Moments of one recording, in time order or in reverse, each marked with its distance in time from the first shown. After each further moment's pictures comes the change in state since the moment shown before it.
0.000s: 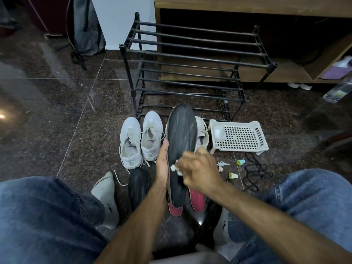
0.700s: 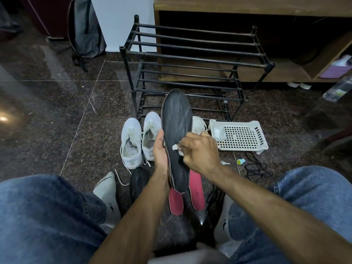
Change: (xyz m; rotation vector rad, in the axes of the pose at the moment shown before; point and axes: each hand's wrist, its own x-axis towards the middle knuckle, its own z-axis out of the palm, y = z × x) left_hand 0.013 0.018 0.014 0.050 0.054 0.075; right_hand 0.035 0.003 -0.012 -0.053 0.127 0.152
